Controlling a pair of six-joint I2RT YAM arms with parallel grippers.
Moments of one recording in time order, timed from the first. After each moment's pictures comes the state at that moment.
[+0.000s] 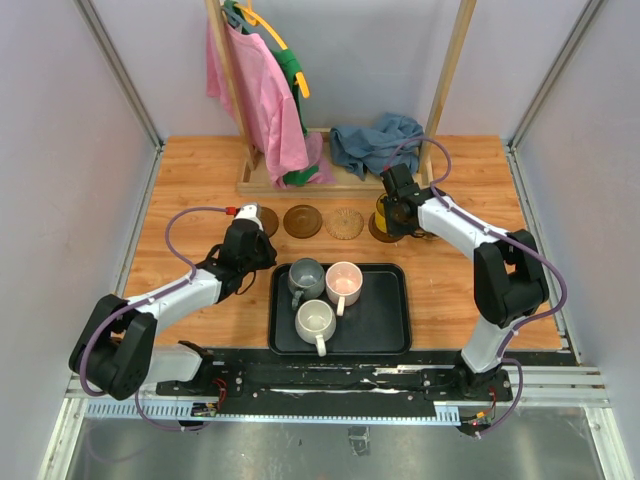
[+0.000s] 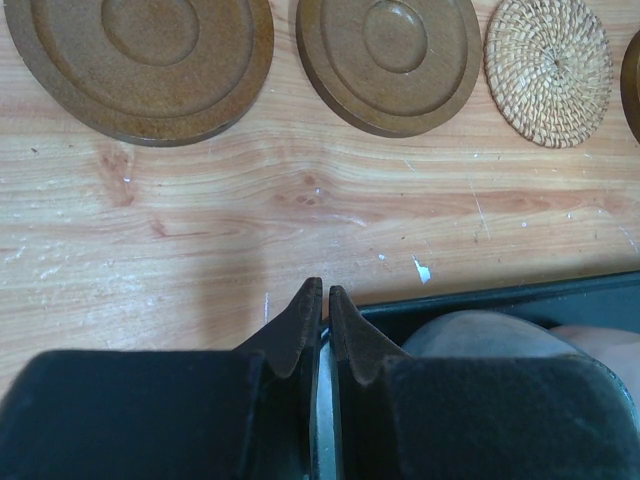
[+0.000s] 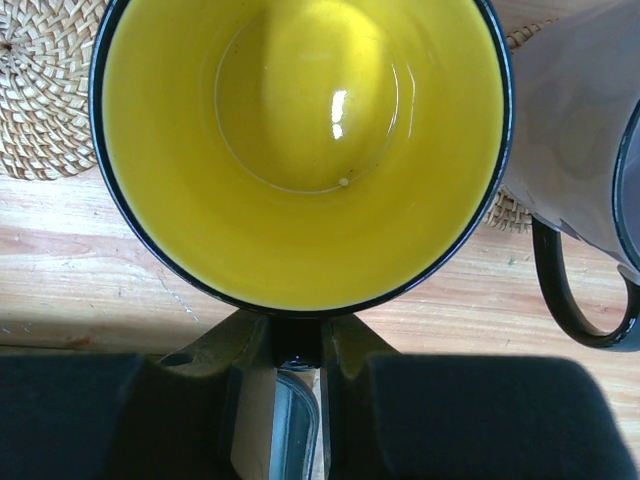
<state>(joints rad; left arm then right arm) -0.46 1.27 0.54 0.11 -0.14 -0.50 0.43 1.75 1.27 -0.58 0.20 0.24</state>
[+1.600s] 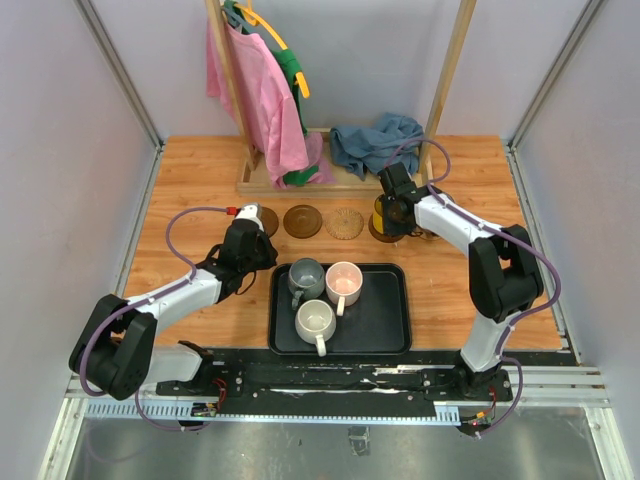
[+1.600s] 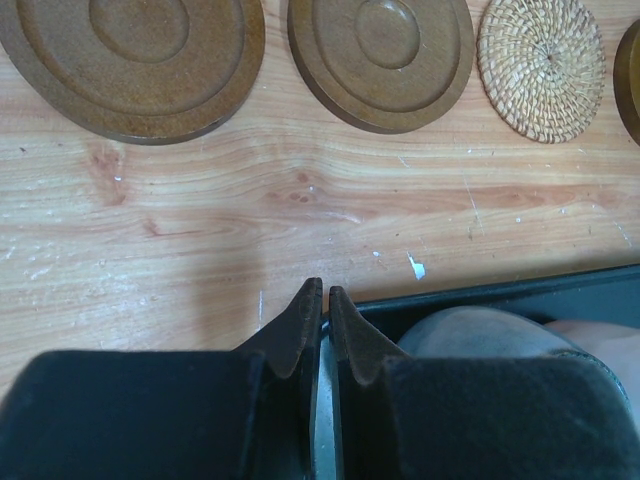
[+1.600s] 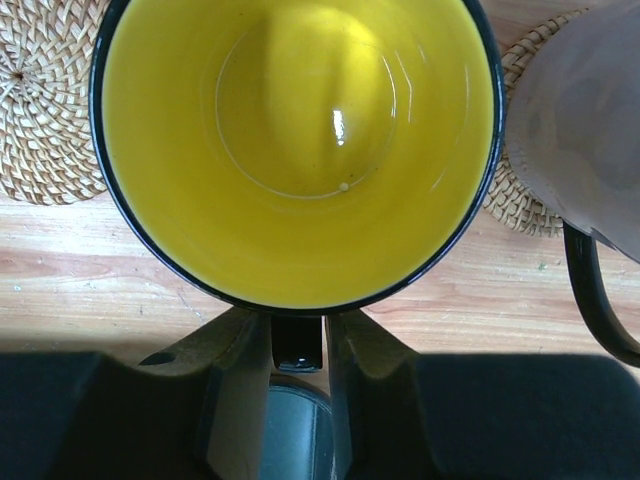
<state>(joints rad) -0.46 1.27 0.54 0.11 -0.13 -0.50 0.43 1.80 1.30 -0.59 0.19 0.31</state>
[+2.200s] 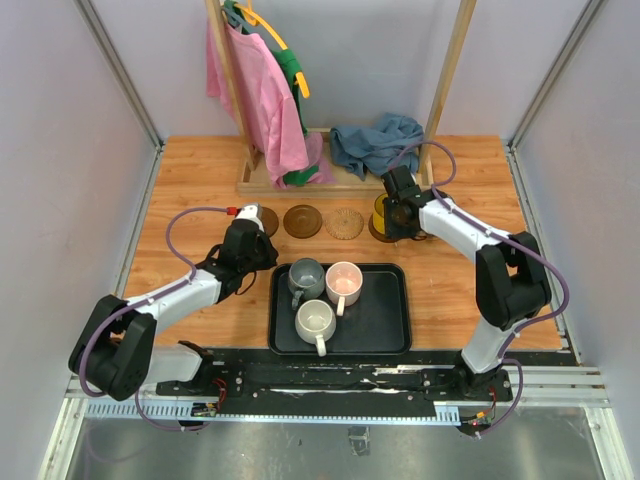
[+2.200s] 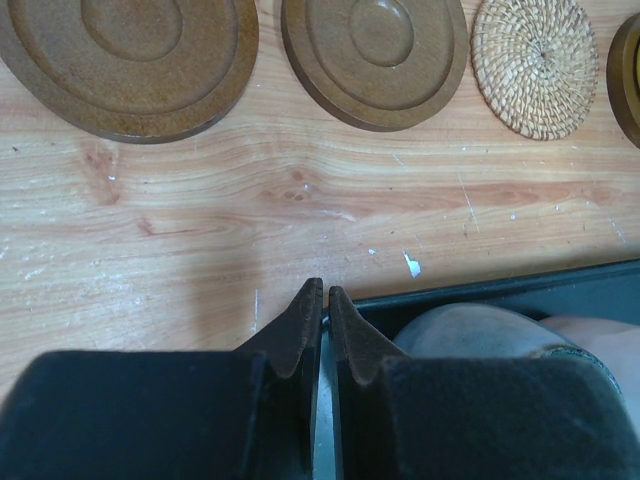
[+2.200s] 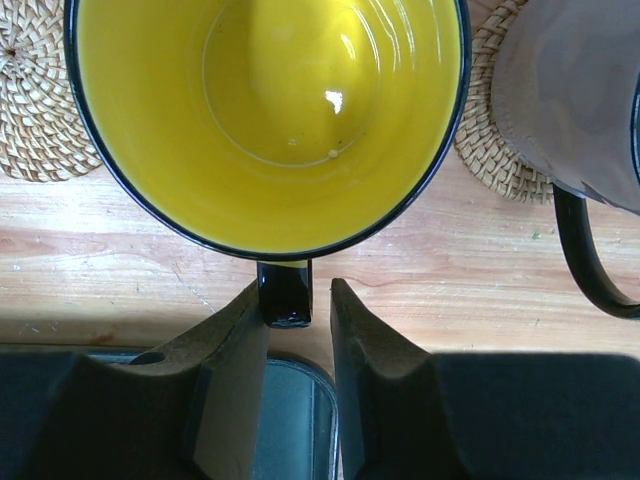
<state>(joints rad) -0.46 1.27 0.54 0.11 -0.12 -0.50 0.43 1.73 1.25 -0.59 0.19 0.33</state>
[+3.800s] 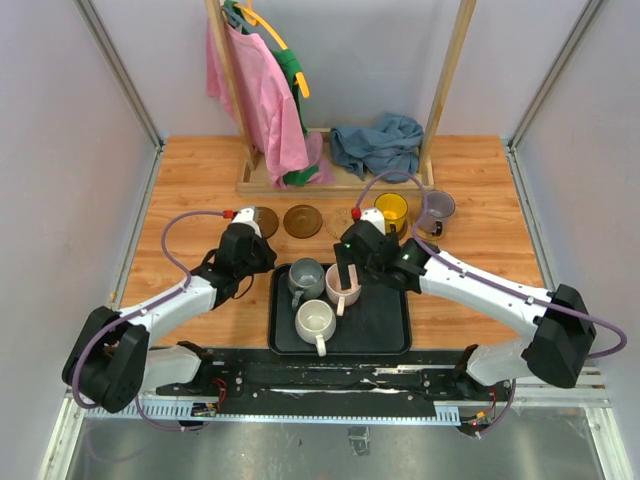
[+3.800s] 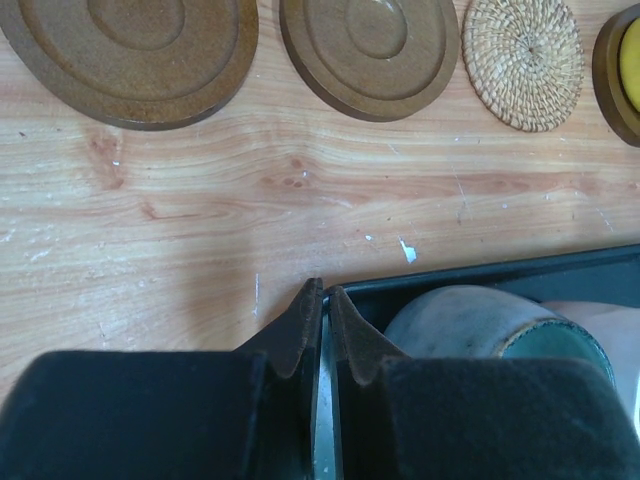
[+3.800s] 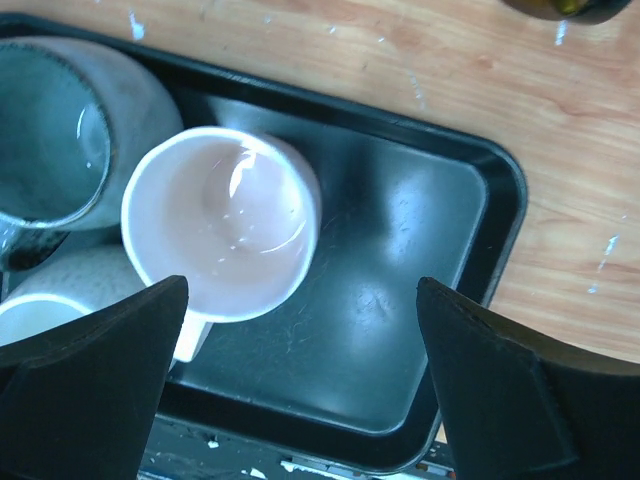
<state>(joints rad) -0.46 1.20 0.51 0.10 -0.11 -0.50 0.91 1.35 1.06 -0.70 0.35 0.57</state>
